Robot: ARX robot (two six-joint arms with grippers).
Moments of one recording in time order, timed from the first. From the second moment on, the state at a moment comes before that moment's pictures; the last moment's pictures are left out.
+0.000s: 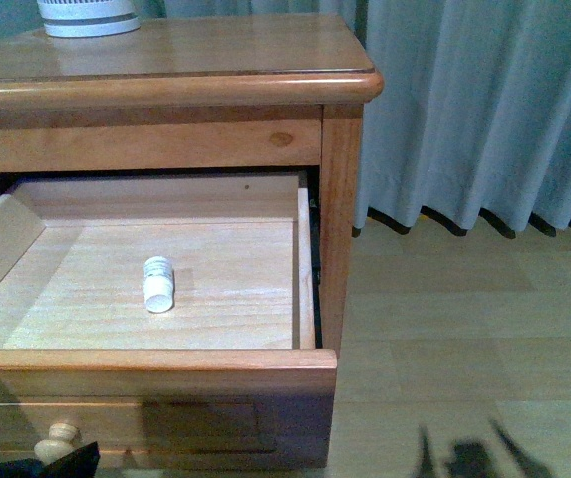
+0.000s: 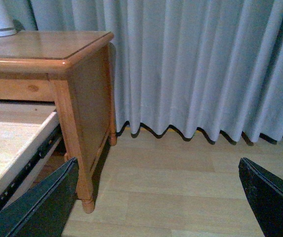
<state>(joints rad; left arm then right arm) -0.31 1.38 0.10 0.72 -0.04 -0.35 0.00 0.00 0.02 0.00 0.00 0.00</state>
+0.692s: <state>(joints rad) -0.02 0.19 0.14 0.03 -0.01 -0.02 0.00 0.00 0.02 0.00 0.00 0.00</state>
